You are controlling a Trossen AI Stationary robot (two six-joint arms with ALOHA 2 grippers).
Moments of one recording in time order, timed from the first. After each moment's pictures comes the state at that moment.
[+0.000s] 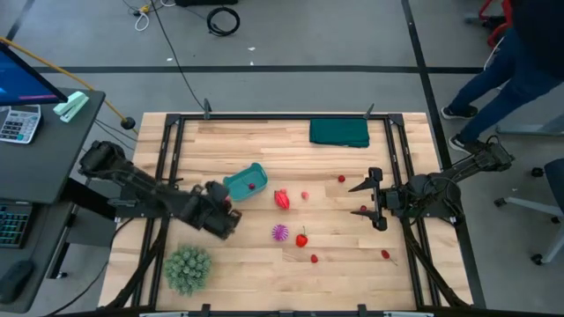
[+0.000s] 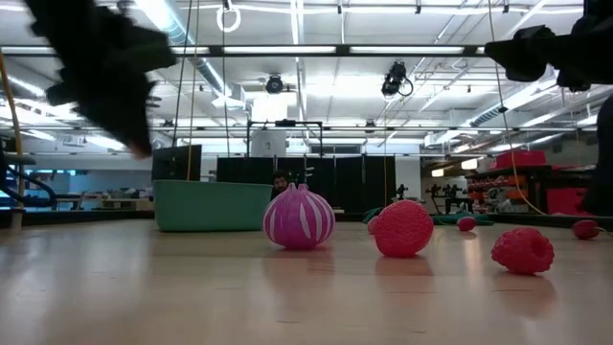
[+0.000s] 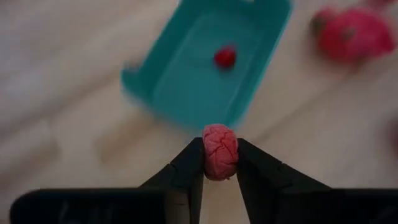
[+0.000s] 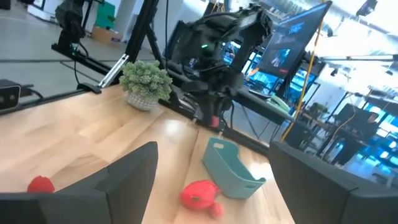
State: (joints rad) left arm -0.43 1.43 0.91 -0.89 -0.63 -1.37; right arm 0.37 0.36 0.02 0.39 0.24 -0.44
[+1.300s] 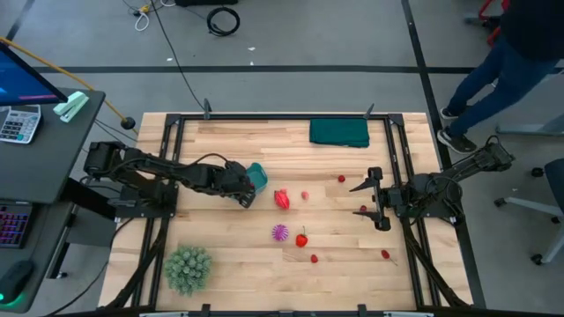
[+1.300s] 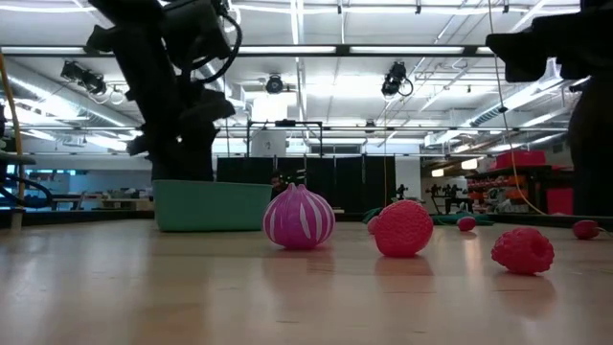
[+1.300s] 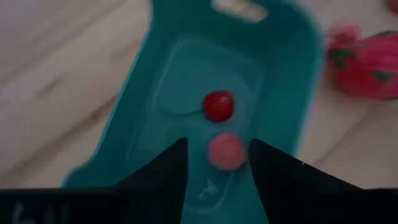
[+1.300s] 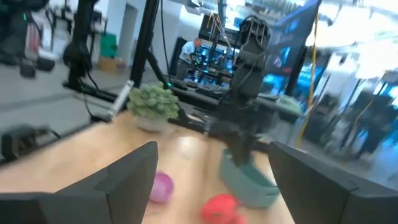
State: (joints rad) left arm -0.04 1.45 0.78 -0.46 -0.34 -0.85; right arm 0.38 0.36 0.02 0.44 0.21 -0.27
